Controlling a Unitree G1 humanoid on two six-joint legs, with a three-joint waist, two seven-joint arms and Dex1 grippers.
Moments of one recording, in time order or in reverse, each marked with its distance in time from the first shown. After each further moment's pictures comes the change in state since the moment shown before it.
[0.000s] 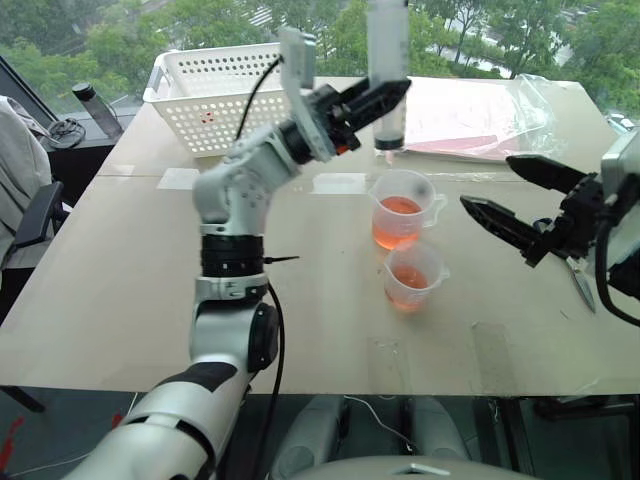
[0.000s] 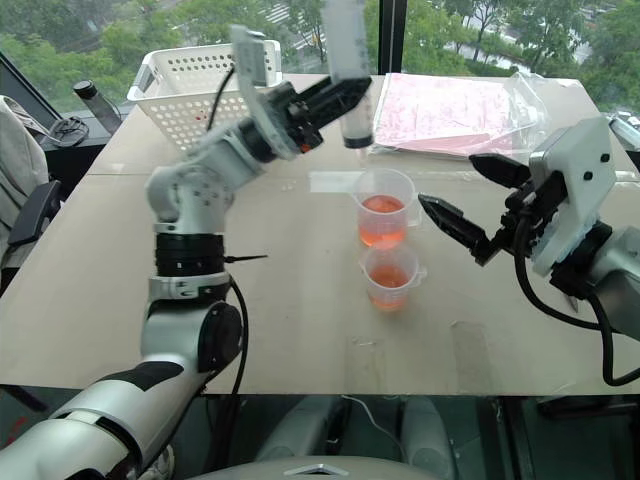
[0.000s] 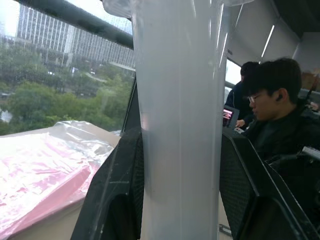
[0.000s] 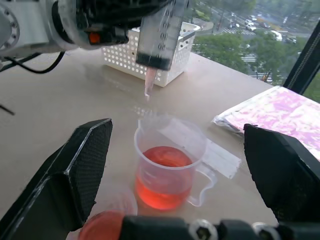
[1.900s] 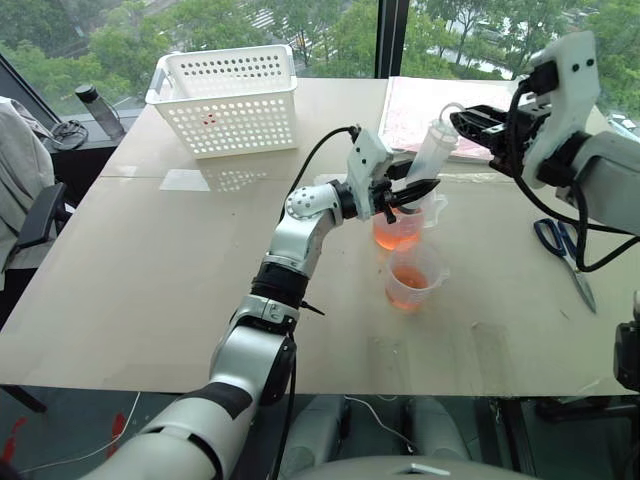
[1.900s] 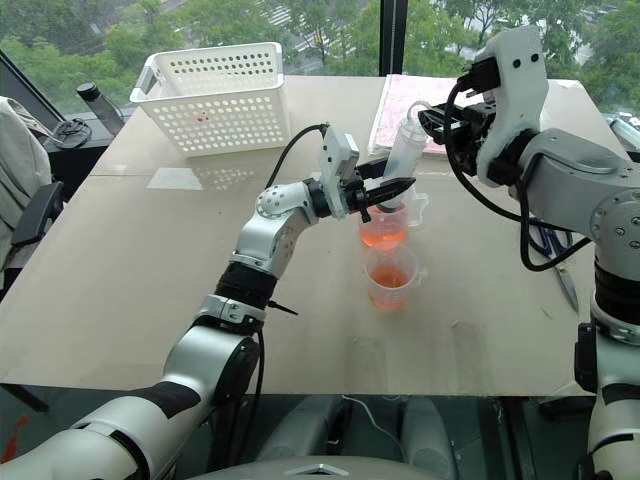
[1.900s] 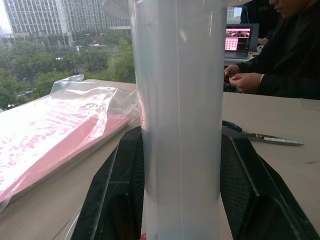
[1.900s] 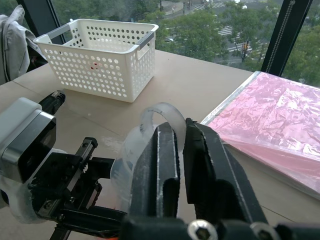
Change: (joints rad) left arm 0.103 -0.045 -0.247 0.248 0.297 -0.443 -0.074; right arm -0.580 0.321 0.252 0.405 -0.124 0.323 -0.240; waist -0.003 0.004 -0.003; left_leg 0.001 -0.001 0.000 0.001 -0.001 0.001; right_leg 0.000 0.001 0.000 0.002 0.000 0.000
